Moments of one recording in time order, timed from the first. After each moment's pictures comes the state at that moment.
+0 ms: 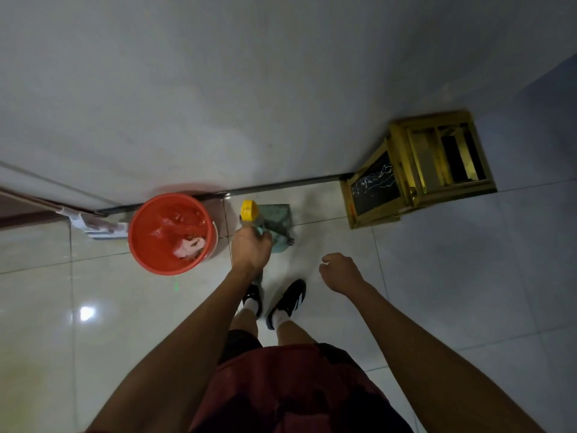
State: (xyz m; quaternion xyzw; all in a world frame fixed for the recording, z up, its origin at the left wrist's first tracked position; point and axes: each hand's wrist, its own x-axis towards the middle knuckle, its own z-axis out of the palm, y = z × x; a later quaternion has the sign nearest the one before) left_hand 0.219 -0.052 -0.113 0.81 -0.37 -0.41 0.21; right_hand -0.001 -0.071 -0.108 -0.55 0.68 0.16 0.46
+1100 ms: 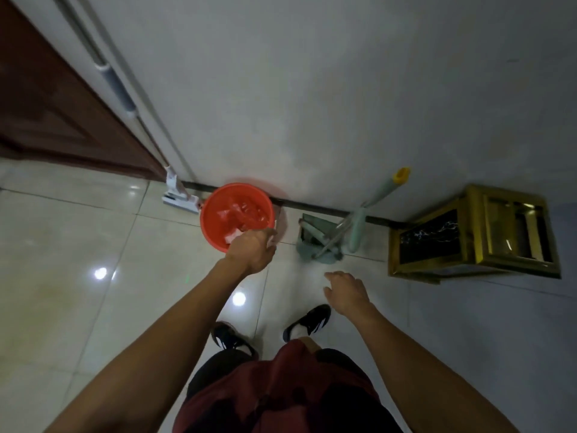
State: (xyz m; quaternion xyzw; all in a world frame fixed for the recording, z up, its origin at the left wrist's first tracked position) left_hand 0.365 0.084 -0.041 0.79 -0.51 -0.35 0.05; right_hand 0.116 0.016 -0.091 -0.81 0.45 0.29 0.25
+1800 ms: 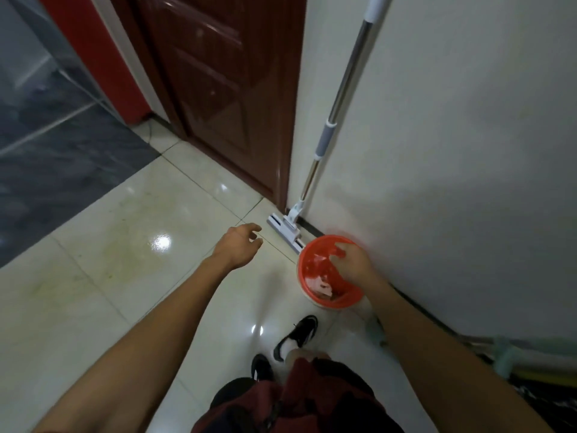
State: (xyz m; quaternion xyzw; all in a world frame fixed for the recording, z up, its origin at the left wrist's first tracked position) left_hand 0.642 0.317 0.002 0.91 -0.17 -0.28 0.24; right_hand 0.483 0.075 -0.019 -0.86 0.34 0.16 0.34
